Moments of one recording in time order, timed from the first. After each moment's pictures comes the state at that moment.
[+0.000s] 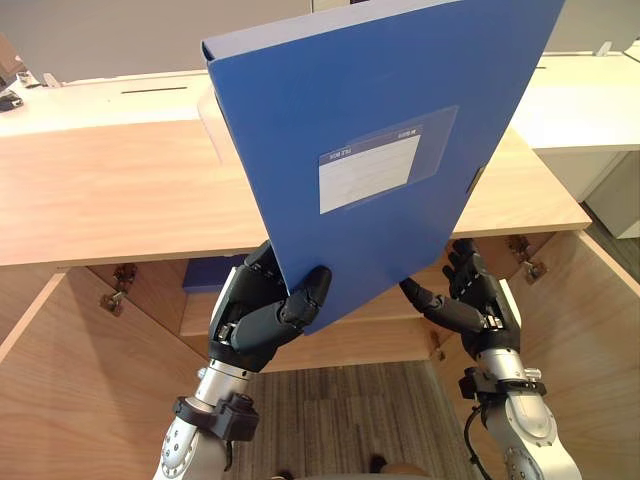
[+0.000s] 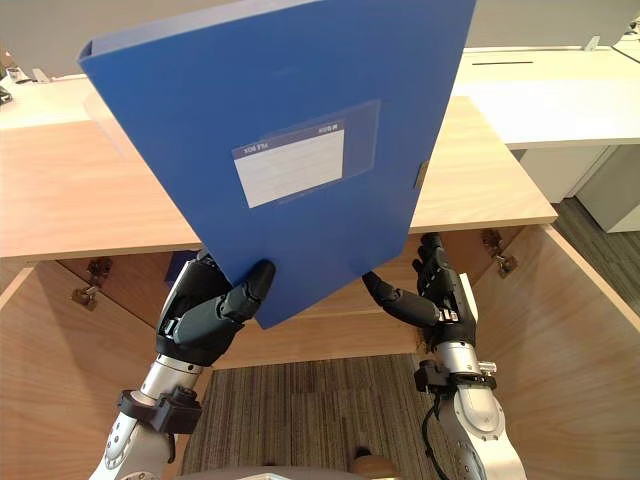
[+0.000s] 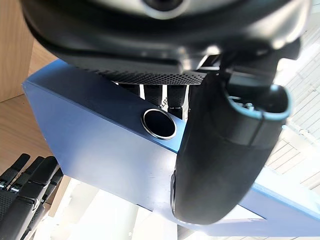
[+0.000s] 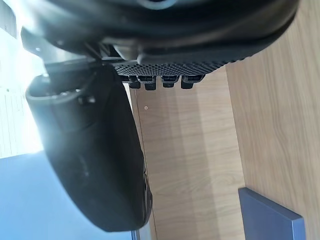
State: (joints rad) left arm 0.43 0.32 -0.28 -0.57 -0.75 -0.22 -0.17; right arm 0.32 -0.36 0.06 -0.28 0.44 -0.13 -0.10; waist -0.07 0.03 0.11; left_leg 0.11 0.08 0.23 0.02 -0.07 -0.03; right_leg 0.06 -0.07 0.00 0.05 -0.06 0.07
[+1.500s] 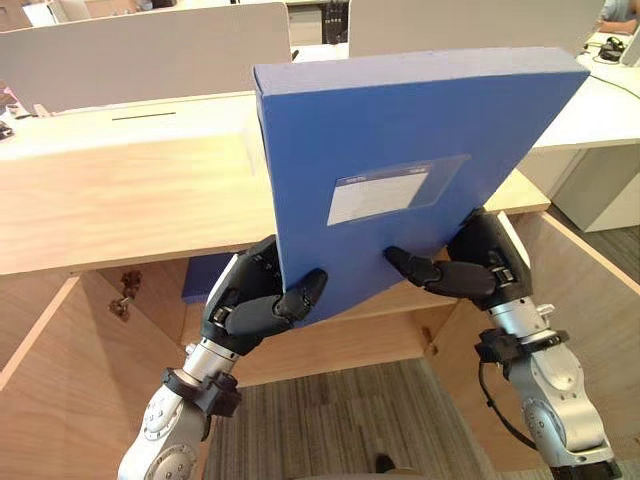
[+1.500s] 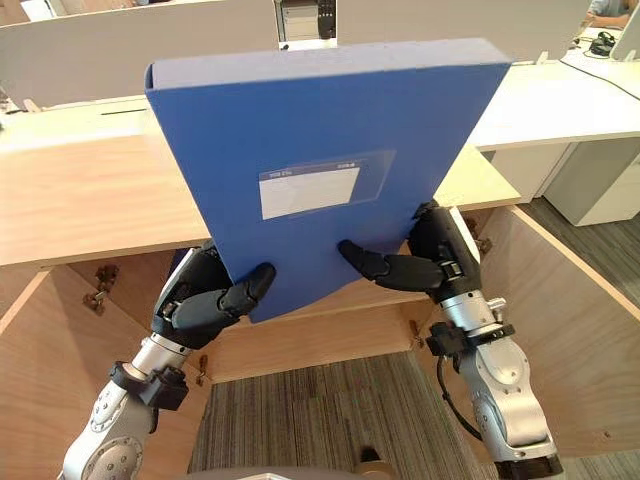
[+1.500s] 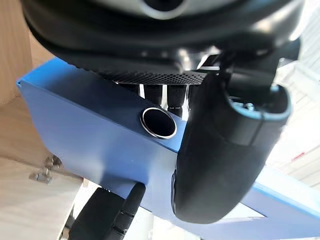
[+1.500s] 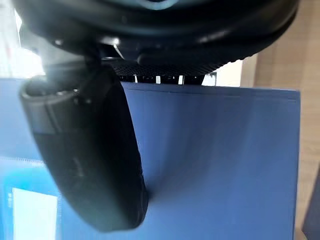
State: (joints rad) left arm 0.29 0.48 -0.19 -0.41 -0.84 -0.18 -0.29; right arm 0.09 -0.53 0.03 -0.27 0.53 -0.21 0.19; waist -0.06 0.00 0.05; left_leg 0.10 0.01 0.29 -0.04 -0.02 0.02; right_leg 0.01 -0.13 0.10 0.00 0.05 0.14
